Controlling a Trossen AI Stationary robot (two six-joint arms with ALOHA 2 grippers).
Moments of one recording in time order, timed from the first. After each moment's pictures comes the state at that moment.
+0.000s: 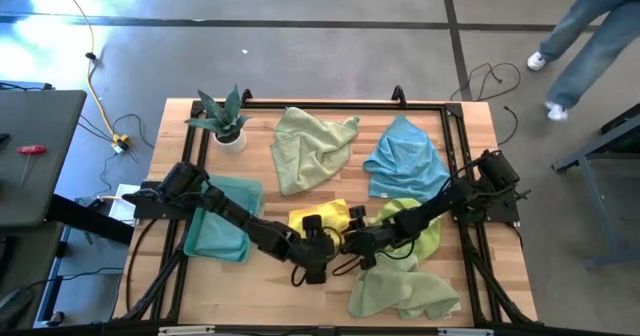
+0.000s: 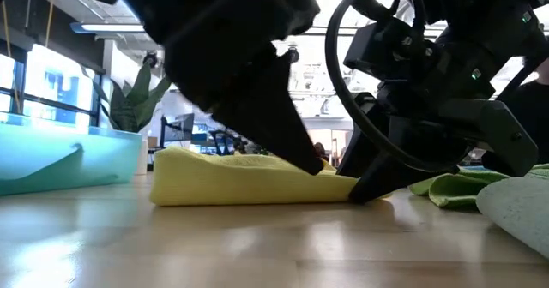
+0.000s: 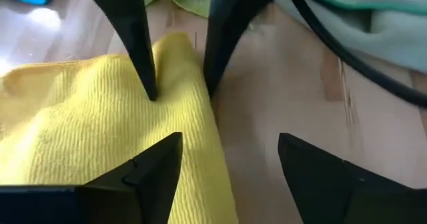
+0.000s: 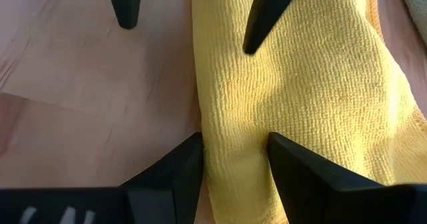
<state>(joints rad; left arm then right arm) -0.32 2.04 1.23 -0.11 -0.42 -0.34 0.43 1.85 0.84 0.11 0.32 0.00</state>
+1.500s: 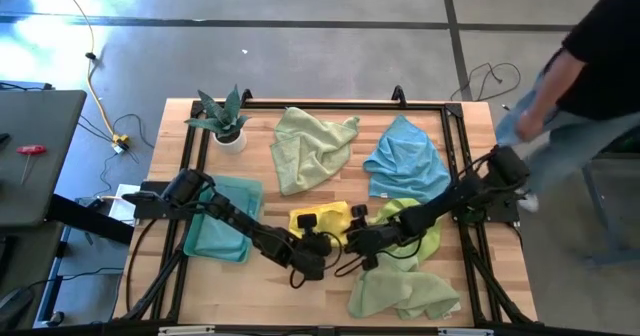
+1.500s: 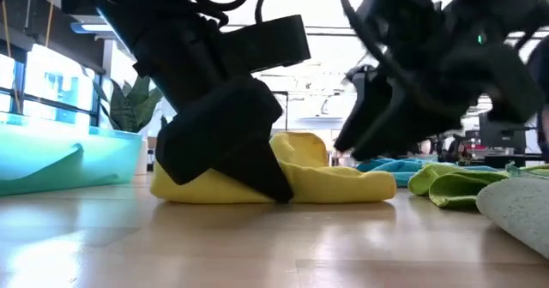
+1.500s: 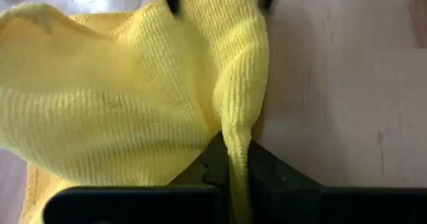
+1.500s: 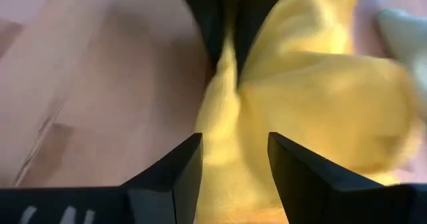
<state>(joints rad) -0.36 2.11 1.26 -0.26 -0.53 -0.40 0.43 1.74 0.83 0.09 0.32 0.00</state>
